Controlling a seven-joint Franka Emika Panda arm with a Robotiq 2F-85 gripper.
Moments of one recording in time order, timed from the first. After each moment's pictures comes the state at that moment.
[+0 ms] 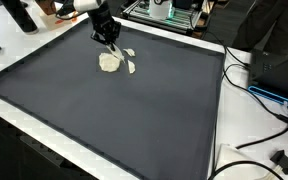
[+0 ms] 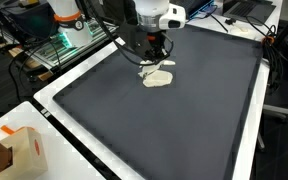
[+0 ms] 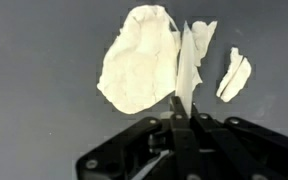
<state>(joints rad) -0.13 0.27 0.08 -2.20 0.22 2.43 -1.50</state>
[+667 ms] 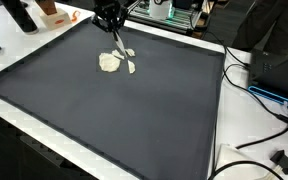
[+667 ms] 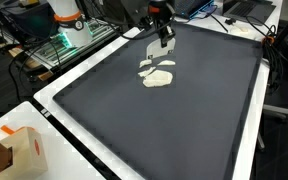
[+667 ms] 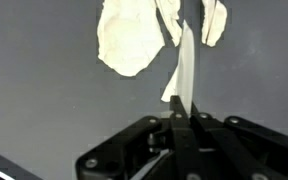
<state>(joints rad) -0.08 0.15 0.08 -2.20 0.22 2.36 -1.16</state>
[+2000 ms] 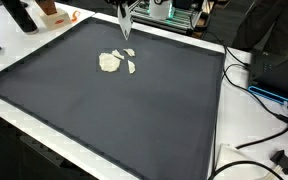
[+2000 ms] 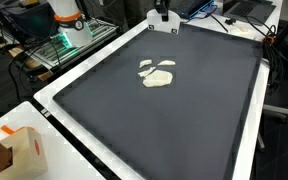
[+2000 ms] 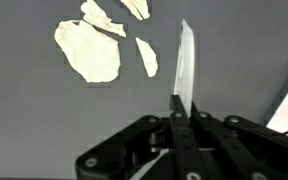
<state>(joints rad) -0.04 -0.02 0.06 -2.20 0.27 2.21 -0.45</state>
